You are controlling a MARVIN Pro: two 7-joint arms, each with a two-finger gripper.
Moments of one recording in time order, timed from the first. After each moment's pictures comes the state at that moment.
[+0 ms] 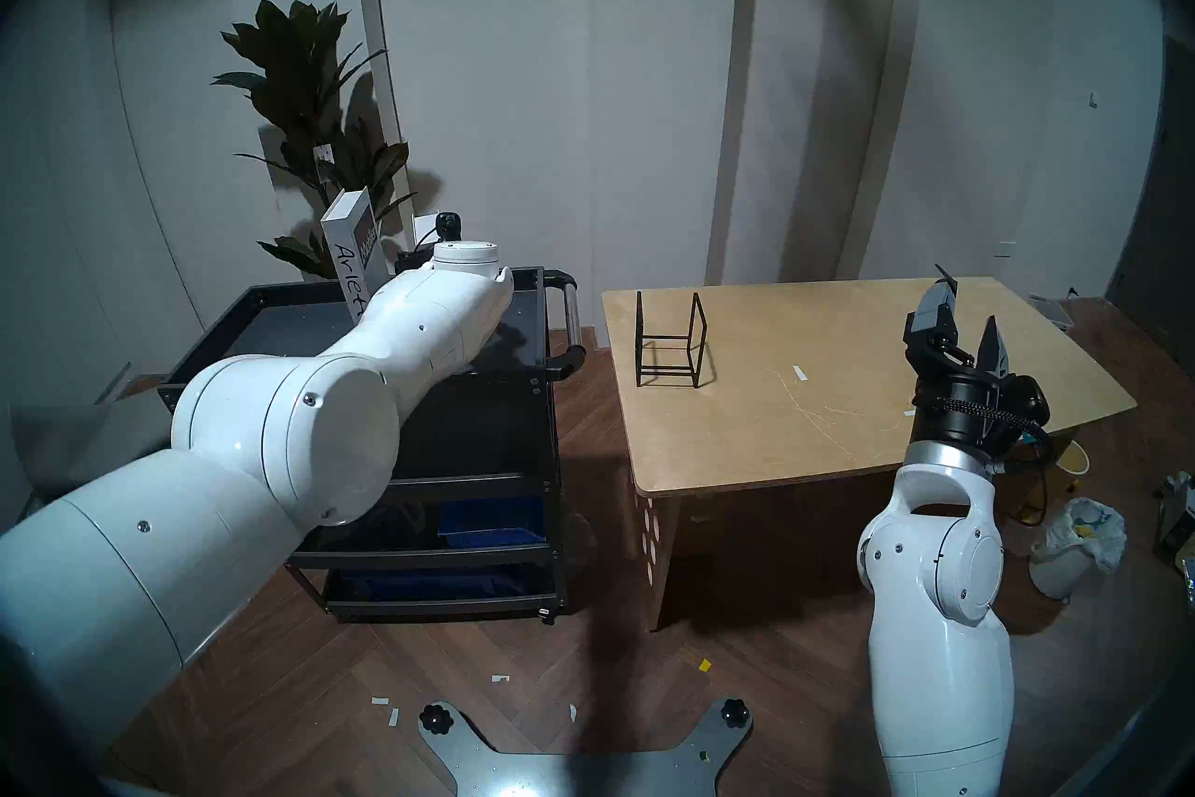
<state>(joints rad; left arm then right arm) 0.39 -1.71 -1.61 -0.27 0.12 0.19 0.59 -1.85 -1.42 1.82 -2.05 0.71 -0.42 -0.12</state>
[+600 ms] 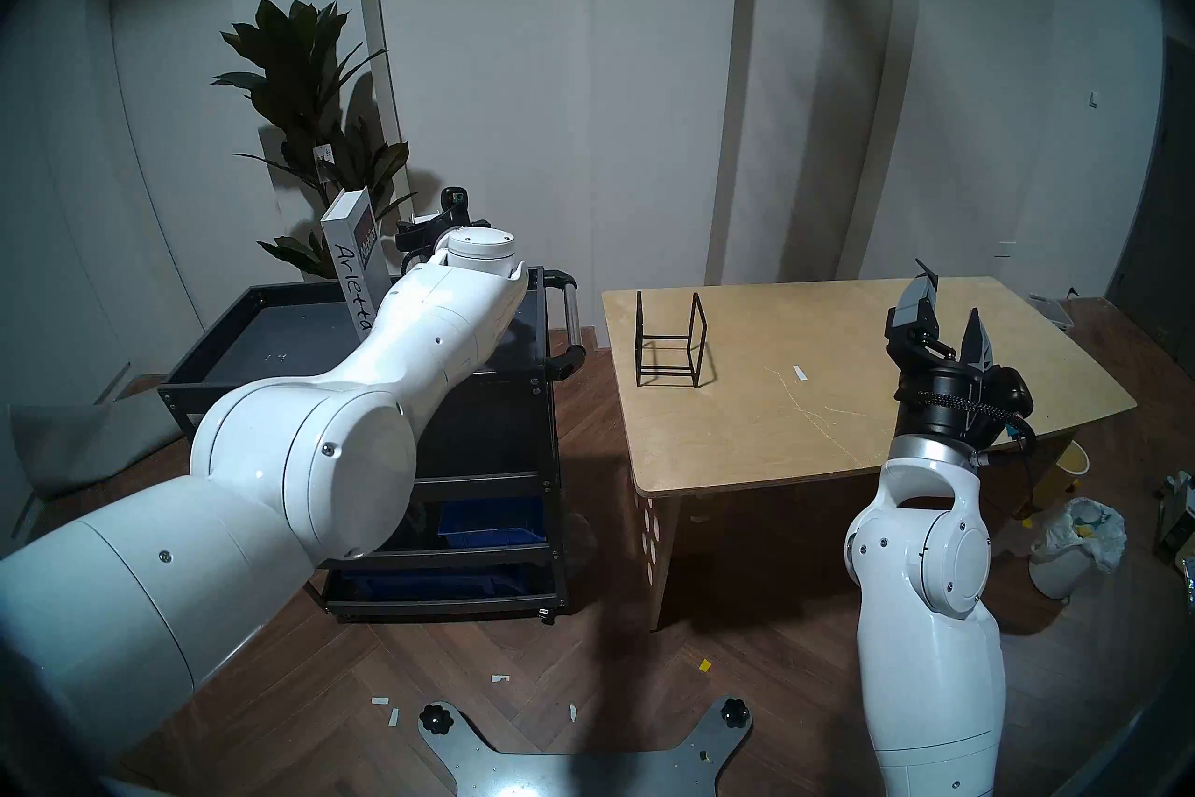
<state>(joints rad) 0.48 -1.74 -1.53 -0.48 0.19 0.16 0.68 -1.83 -1.41 1.79 -2.03 0.68 -0.42 -0.13</state>
